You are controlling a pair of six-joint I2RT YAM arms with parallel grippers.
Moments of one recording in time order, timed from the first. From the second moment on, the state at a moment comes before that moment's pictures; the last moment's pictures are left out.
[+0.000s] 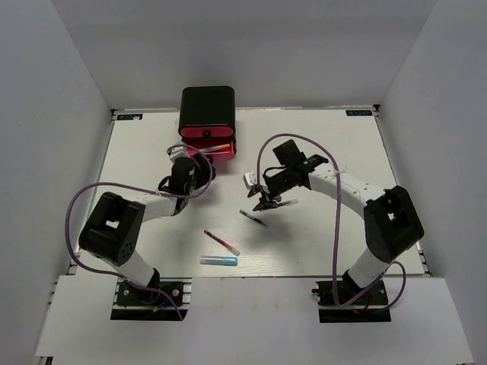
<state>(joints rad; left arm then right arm) -0.38 1.60 0.67 0.46 -0.17 -0.72 0.61 1.64 1.16 -0.56 -0.92 -1.16</state>
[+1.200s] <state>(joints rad) -0.38 1.40 0.54 0.33 -0.19 -0.71 1.15 1.80 1.04 -0.27 -0.63 -0.73</state>
